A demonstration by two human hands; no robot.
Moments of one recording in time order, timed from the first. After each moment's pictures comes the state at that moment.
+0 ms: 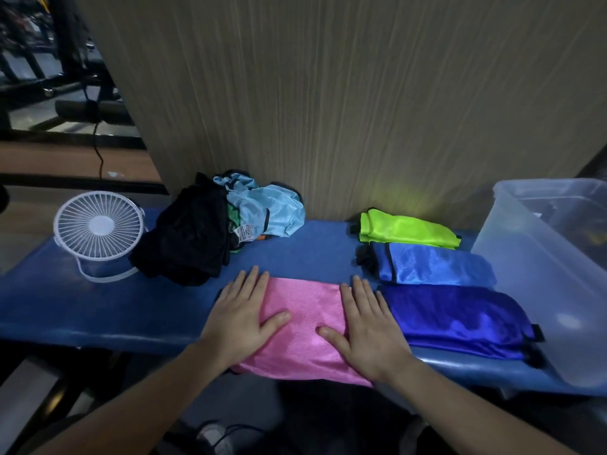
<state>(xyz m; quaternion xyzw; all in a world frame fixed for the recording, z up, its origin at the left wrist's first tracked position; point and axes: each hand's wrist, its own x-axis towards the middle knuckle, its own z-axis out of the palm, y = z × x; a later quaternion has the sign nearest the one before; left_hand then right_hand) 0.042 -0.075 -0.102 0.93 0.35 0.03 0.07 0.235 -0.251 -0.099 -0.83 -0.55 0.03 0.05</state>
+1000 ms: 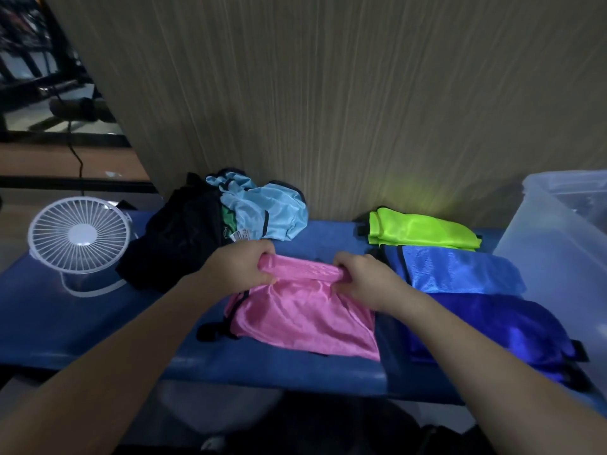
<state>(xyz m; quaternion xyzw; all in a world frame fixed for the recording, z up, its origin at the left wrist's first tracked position) 0.100 0.010 -0.033 0.94 0.29 0.03 0.18 0.293 -0.165 -0.045 -0.78 -0.59 0.13 0.17</state>
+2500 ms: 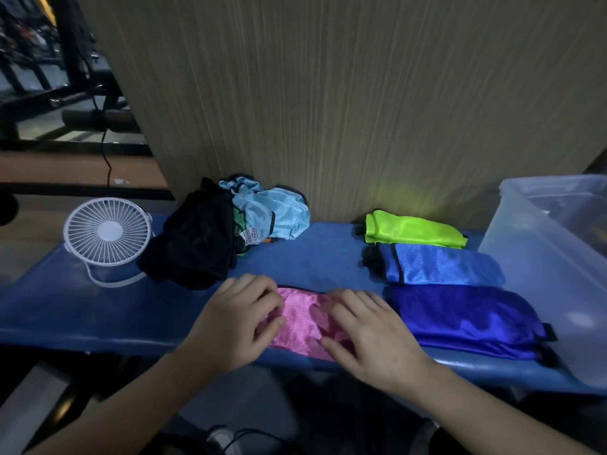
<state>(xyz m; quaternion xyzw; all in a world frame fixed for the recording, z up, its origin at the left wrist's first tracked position) 0.014 -0.089 -0.044 0.96 0.11 0.27 0.02 0.215 -0.263 -0.051 -0.71 -0.68 -0.09 0.13</state>
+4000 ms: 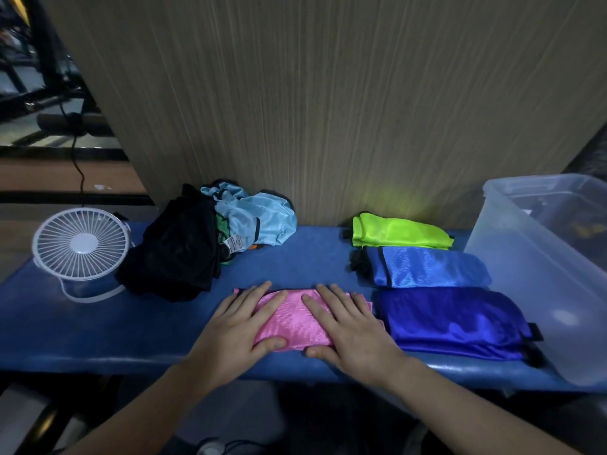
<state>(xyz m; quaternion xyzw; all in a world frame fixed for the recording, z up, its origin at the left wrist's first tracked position) 0.035 -0.066 -0.112 0.97 0.18 0.15 0.05 0.239 -0.239 -0.100 -0.74 -0.67 -0.05 0.06</state>
